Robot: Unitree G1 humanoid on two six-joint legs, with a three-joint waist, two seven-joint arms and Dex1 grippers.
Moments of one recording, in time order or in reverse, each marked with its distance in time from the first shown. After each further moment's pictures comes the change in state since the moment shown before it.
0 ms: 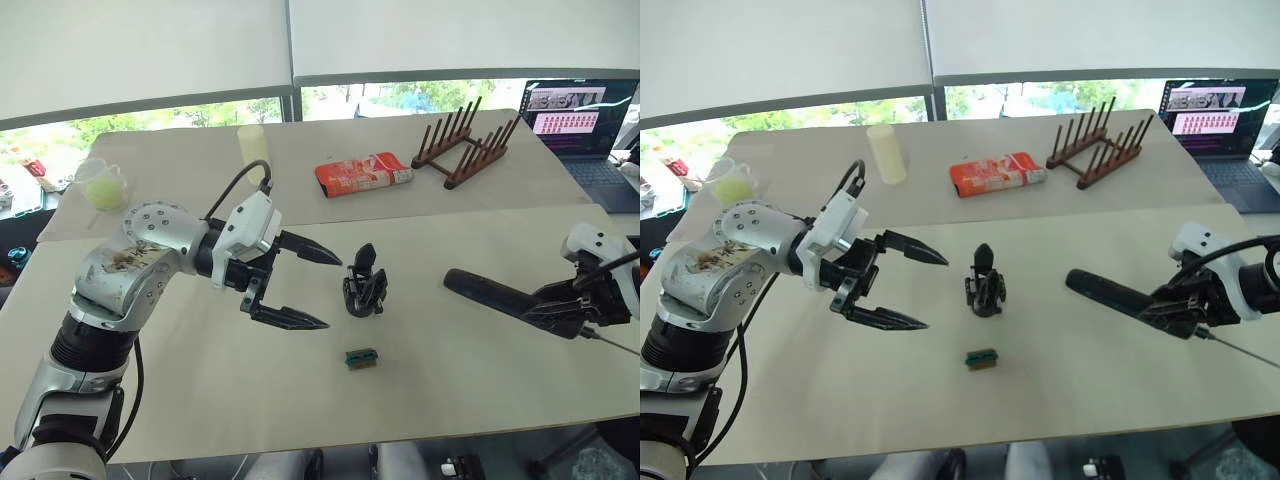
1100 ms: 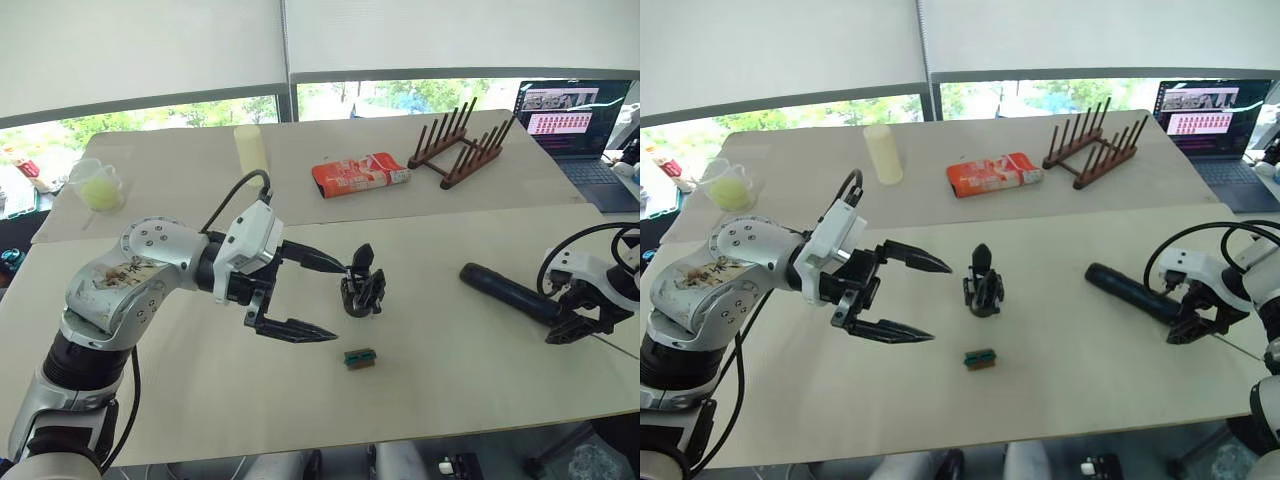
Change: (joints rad) left arm 0.065 0.018 0.013 -0.094 -0.060 0.047 0.064; right arm -0.371 0.200 0.304 0.608 -0.520 -0.342 0.147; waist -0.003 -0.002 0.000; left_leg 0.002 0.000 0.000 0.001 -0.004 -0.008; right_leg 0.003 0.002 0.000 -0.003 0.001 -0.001
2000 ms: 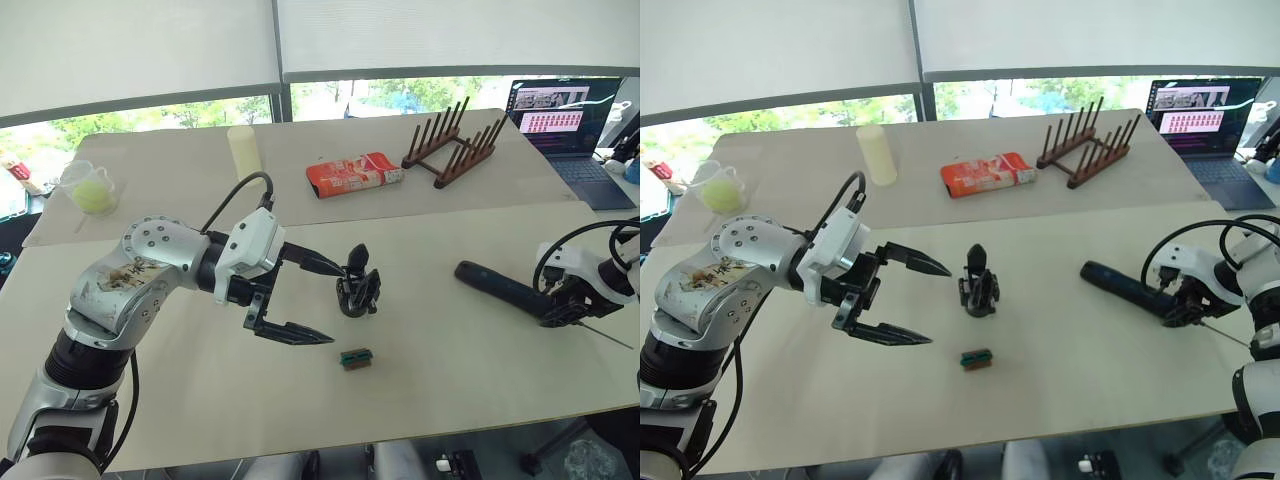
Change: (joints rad) left arm 0.003 0.000 -0.020 0.014 0.051 -0.054 -0.040; right arm -0.025 0.054 -0.094 0.110 -0.056 -0.169 -0.061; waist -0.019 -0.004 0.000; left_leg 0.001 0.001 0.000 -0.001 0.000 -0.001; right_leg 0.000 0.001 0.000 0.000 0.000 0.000
